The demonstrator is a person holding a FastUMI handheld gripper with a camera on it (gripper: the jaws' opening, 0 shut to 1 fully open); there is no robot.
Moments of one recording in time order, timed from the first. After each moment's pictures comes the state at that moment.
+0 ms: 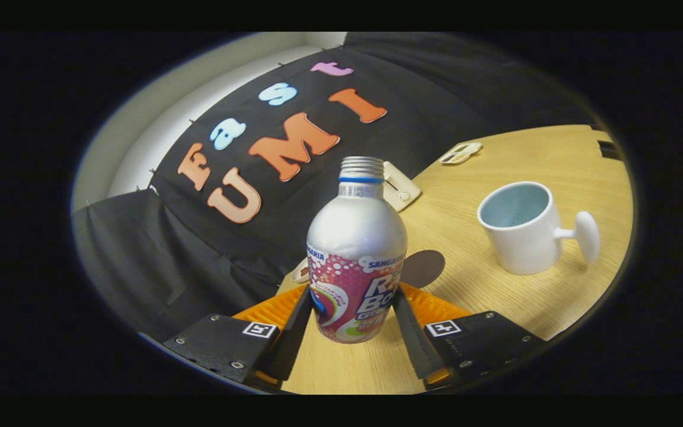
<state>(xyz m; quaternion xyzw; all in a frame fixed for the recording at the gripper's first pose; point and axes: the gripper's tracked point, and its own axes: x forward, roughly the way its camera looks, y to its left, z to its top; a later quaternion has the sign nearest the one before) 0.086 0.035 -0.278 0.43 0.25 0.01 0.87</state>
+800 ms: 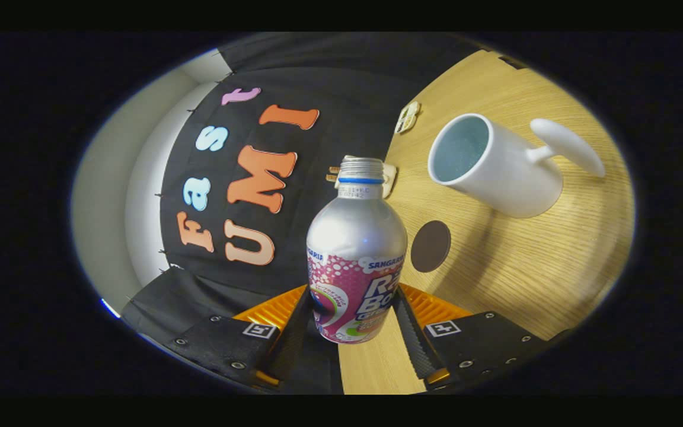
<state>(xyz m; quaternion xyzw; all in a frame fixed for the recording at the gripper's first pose) 0.087 0.036 -0.280 0.63 0.24 -0.02 0.74</state>
